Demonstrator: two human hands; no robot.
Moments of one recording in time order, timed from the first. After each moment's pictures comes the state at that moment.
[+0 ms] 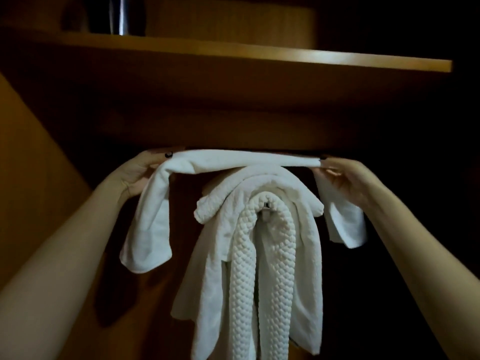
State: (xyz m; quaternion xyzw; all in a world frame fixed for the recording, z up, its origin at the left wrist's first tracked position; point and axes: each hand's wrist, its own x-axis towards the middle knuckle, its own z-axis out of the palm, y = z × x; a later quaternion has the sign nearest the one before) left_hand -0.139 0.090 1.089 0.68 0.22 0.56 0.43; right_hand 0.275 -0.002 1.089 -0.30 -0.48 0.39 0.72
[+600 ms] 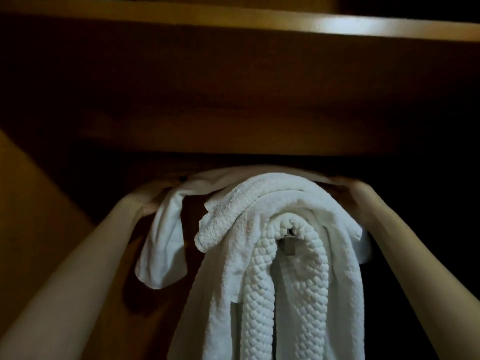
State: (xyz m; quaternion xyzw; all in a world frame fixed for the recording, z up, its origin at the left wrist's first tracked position) left_hand -0.107 0.139 1.080 0.68 0.24 0.53 0.44; right_hand 0.274 0.082 1.077 -0.36 -0.47 0.41 0.69
